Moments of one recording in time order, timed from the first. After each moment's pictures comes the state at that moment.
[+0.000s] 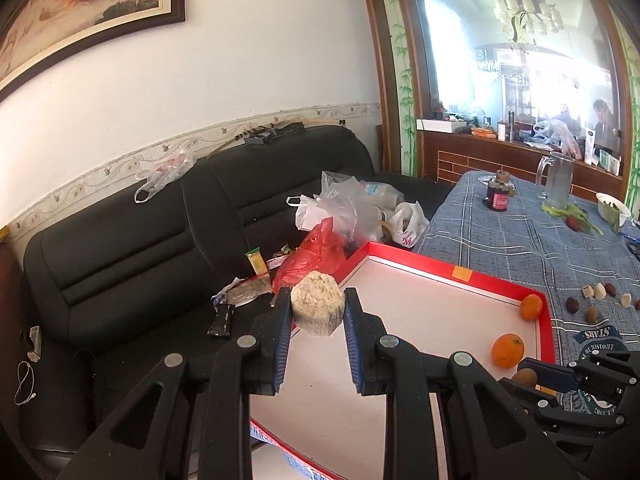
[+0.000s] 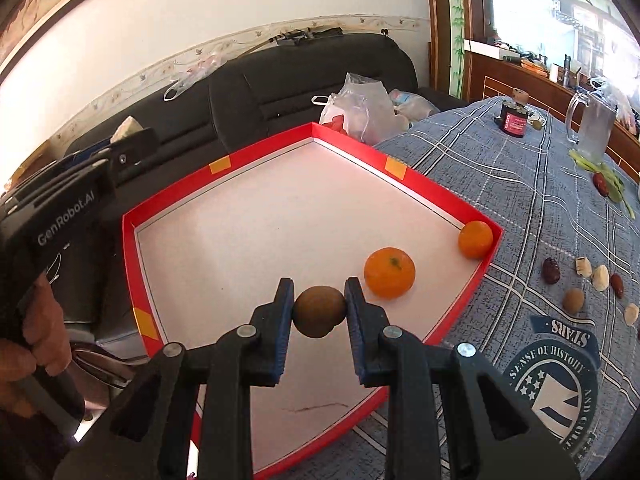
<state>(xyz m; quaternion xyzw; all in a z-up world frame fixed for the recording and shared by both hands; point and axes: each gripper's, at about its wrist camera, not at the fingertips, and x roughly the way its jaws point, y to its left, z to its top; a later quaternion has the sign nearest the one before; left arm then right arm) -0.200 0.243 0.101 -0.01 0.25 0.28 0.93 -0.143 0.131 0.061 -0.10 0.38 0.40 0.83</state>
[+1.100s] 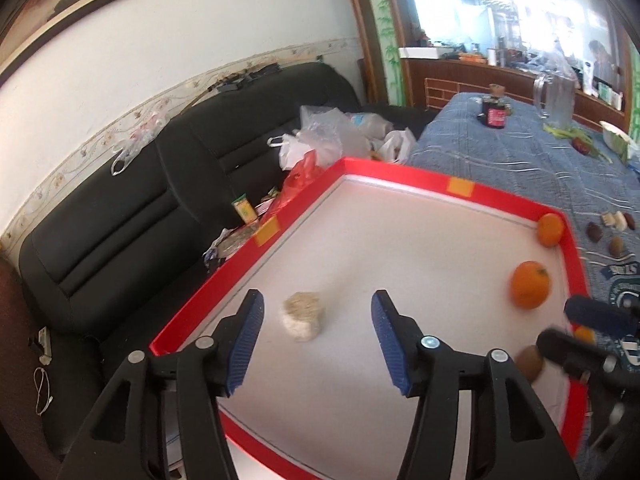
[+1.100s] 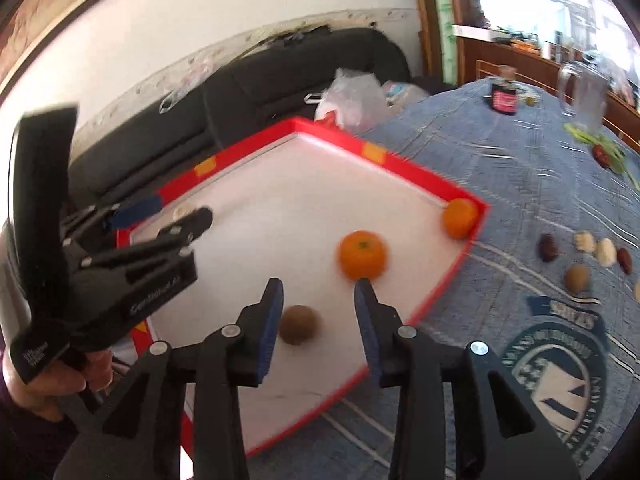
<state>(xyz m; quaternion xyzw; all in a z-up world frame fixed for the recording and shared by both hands) -0.167 0.230 0.056 0.02 0.36 0.26 0.90 -0.127 0.101 0.055 -0.05 0.39 0.39 0.83</state>
